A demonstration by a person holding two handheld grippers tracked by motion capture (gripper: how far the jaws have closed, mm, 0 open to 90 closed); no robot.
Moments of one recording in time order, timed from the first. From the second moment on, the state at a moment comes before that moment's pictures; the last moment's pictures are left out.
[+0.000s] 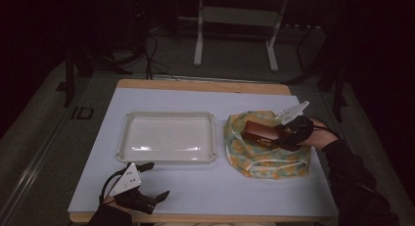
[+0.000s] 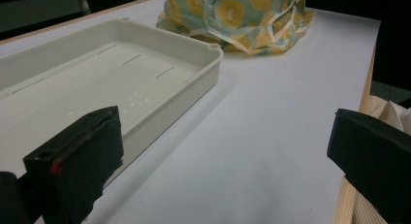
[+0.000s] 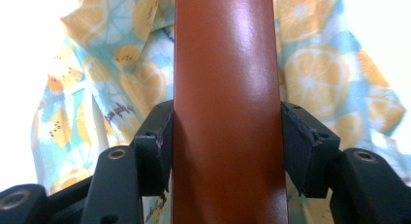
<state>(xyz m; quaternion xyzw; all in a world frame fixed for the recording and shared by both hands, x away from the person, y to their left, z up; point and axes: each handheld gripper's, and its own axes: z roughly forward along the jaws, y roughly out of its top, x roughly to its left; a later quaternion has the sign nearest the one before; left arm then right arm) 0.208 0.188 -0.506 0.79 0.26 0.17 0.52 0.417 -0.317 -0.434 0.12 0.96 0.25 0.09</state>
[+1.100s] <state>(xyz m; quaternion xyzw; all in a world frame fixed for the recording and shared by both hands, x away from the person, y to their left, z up) 0.207 0.187 -0.507 0.80 0.26 0.17 0.52 0.422 -0.285 -0.364 0.09 0.96 0.26 0.11</state>
